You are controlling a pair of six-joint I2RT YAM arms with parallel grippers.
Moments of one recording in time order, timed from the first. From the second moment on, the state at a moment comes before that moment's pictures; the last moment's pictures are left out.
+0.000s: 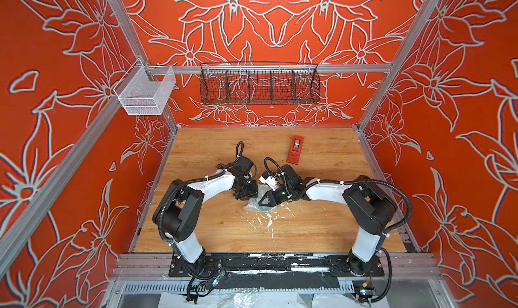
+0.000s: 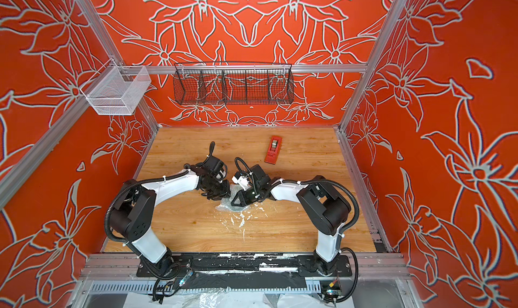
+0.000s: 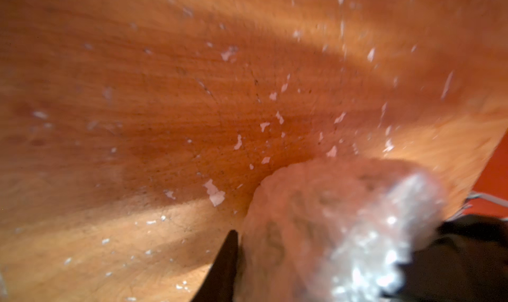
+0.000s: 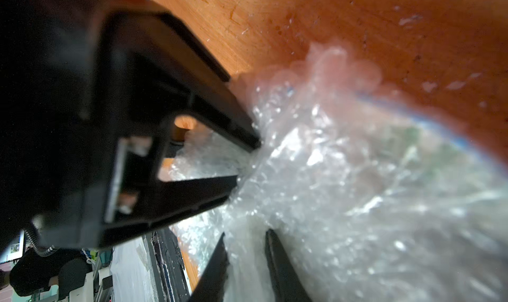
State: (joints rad) left arm -0.43 1.67 1.03 -0.60 0.37 -0.68; right arm 0.73 1.81 0.97 -0.09 -0.69 0.38
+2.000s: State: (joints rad) left arm -0.37 1.60 0.84 -0.28 0.49 -0.62; right arm 0.74 1.82 1.03 -0.16 -0.69 0.40
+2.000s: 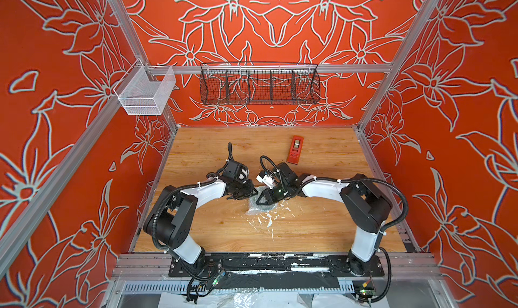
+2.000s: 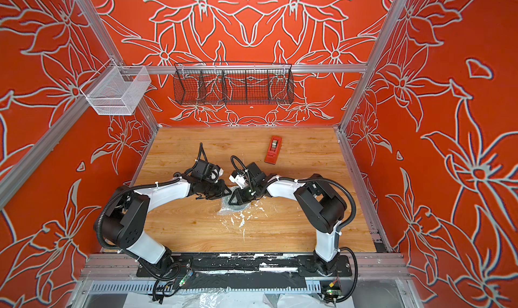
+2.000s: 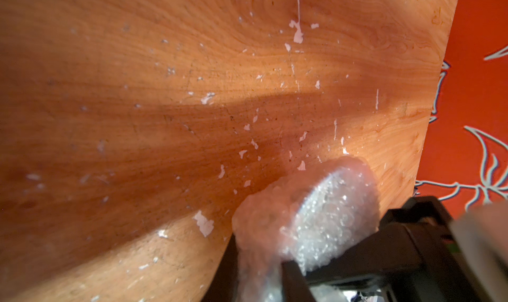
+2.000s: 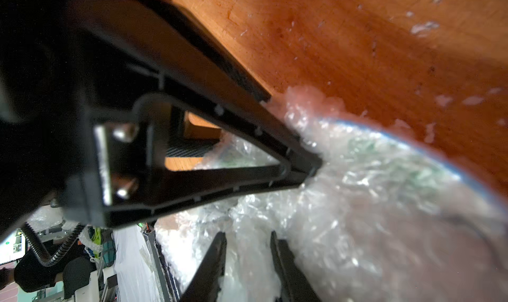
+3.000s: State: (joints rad) left arm -0.39 1.58 0.84 -0.33 0.45 -0.63; right arm 0.75 1.68 0.76 0.23 -0.80 0.62
